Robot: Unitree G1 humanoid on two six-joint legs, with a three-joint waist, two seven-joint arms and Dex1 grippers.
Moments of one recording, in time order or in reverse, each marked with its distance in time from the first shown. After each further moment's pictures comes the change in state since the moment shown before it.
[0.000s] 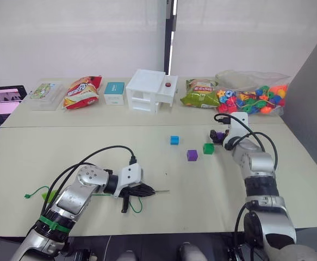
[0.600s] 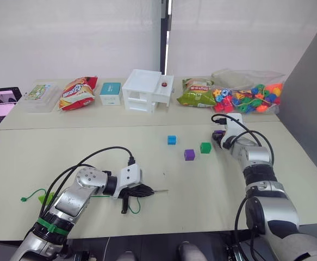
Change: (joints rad) left arm 0.017 0.009 0.003 -0.016 -0.002 0.012 0.026; right arm -0.098 -0.020 0.015 0.244 -0.004 -0.098 0.079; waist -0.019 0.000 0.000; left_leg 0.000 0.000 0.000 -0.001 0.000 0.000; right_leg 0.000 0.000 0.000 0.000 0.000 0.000
